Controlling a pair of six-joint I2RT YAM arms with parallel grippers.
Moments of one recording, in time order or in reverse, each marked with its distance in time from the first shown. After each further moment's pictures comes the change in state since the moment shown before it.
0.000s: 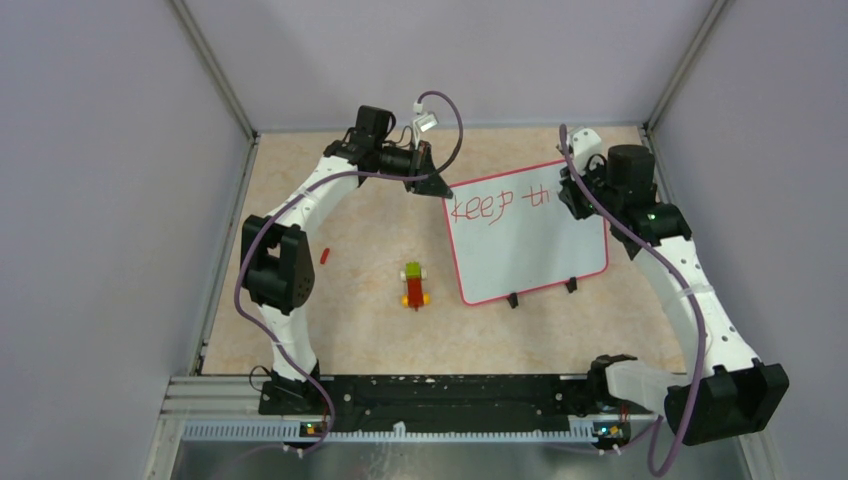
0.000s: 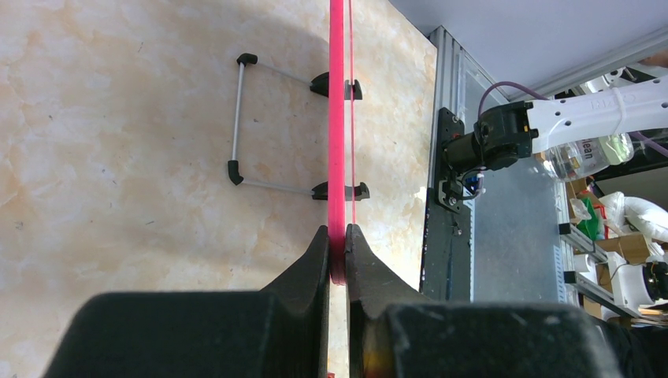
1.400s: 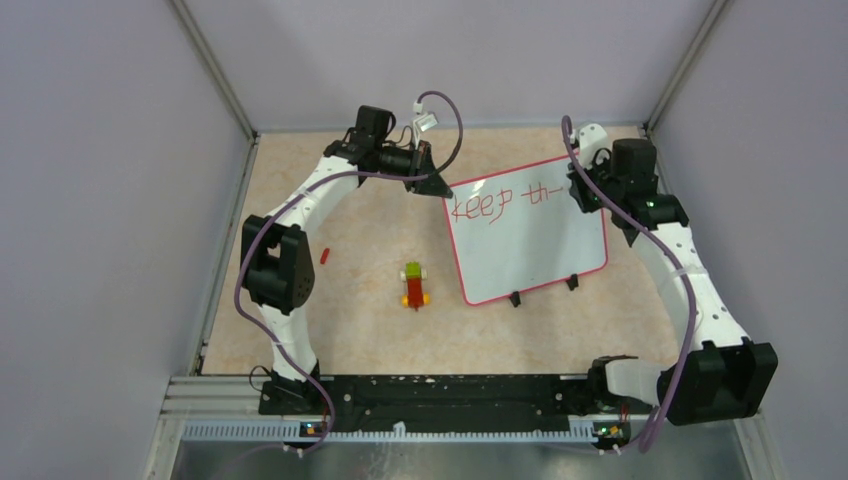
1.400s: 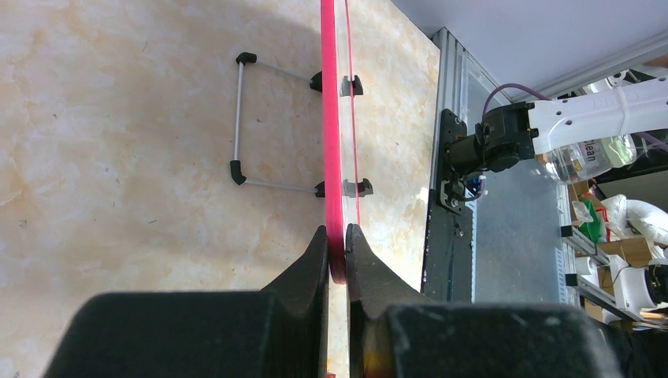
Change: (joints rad) left arm 0.000 0.000 0.000 0.002 -0.007 -0.003; right arm -0.074 0.079 0.007 0.034 0.023 -0.036
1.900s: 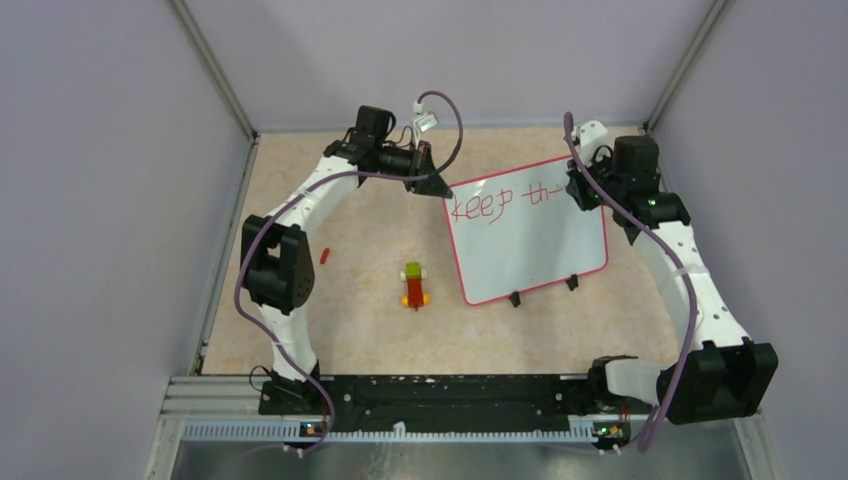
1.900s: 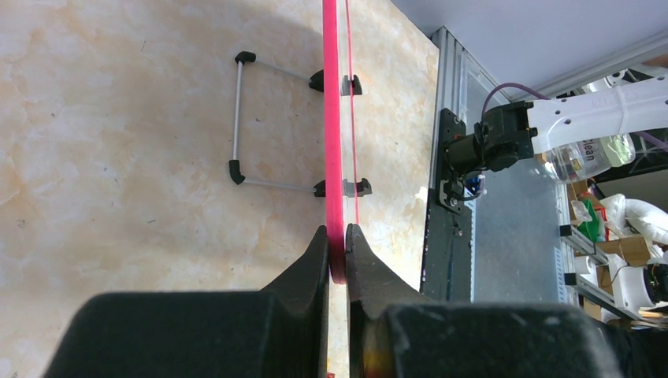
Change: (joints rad) left arm 0.000 0.000 0.000 -0.002 -0.001 0.000; right arm -0.004 0.007 0.018 -0.001 -0.047 0.005
